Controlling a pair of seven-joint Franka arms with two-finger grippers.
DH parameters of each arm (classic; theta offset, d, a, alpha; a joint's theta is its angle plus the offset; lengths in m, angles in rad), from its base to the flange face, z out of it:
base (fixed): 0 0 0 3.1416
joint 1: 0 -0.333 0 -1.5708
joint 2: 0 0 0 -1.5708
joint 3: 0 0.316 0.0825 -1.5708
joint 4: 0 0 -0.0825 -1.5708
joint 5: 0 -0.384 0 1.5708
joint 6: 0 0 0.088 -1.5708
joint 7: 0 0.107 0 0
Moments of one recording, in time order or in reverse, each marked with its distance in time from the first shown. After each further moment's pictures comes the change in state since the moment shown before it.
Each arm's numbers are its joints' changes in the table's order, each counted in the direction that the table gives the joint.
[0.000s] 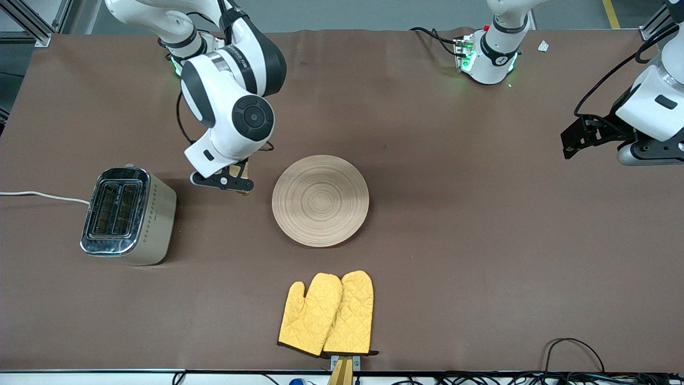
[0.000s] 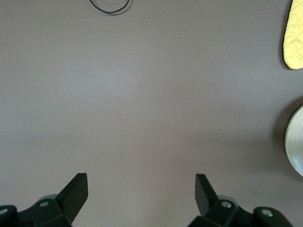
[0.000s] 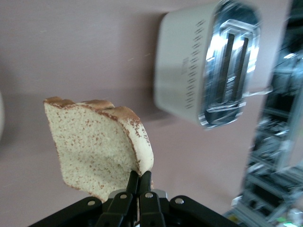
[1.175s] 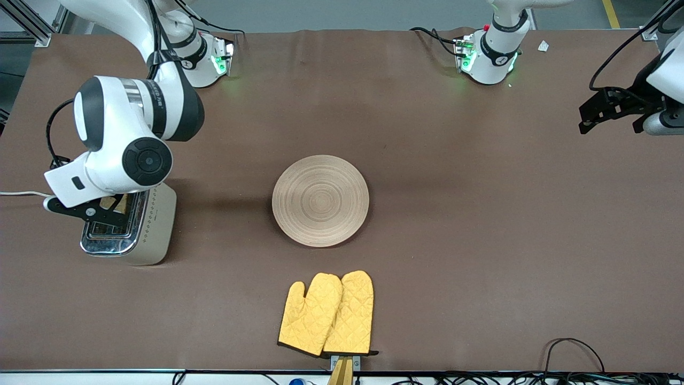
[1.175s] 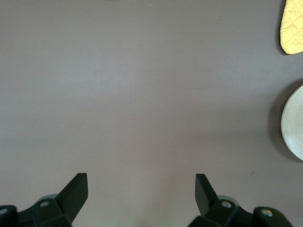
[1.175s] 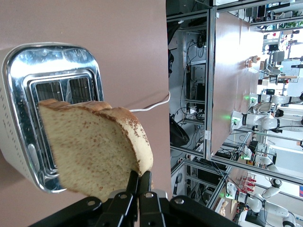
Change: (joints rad) left arm 0.417 0.140 0.525 0.089 0.124 0.030 0.101; right arm 0.250 -0.018 -0.026 -0.079 0.343 0.047 -0.109
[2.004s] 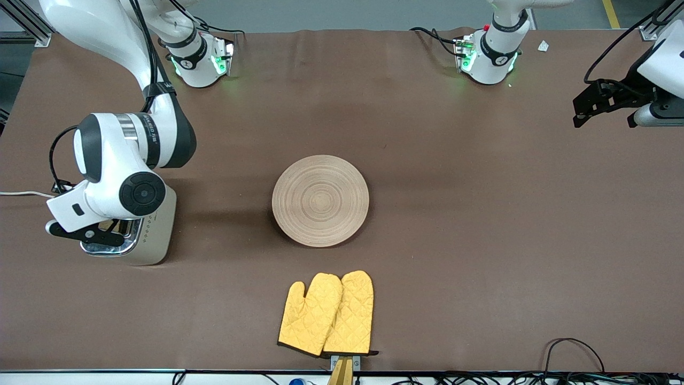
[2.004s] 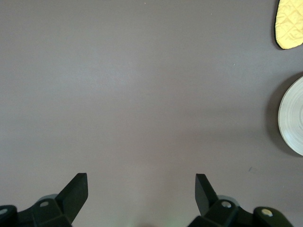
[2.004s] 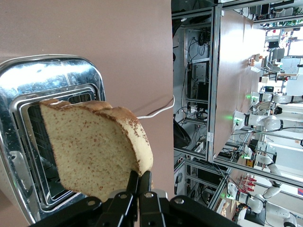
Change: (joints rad) left arm 0.010 0.011 -0.002 0.008 0.000 0.011 0.002; right arm 0.061 -0.078 0.000 -0.004 0.008 -0.072 0.012
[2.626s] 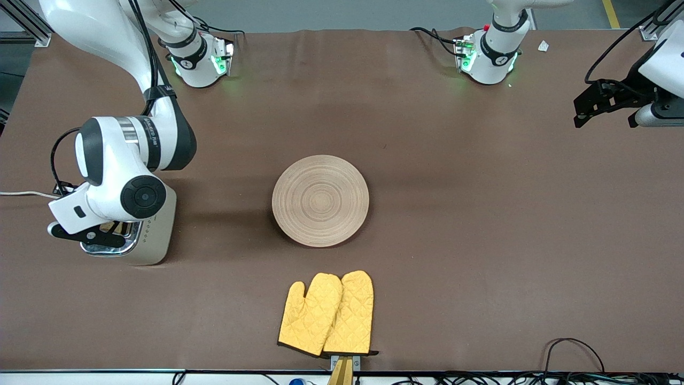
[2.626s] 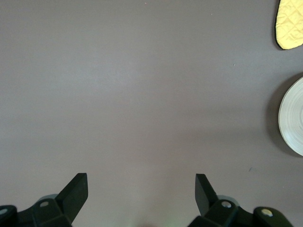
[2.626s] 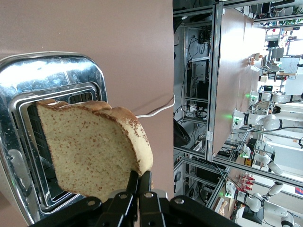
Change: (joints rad) left arm -0.001 0.000 0.001 0.000 0.000 0.000 0.000; right arm 0.001 -0.015 0.001 0.006 0.000 0.001 0.000
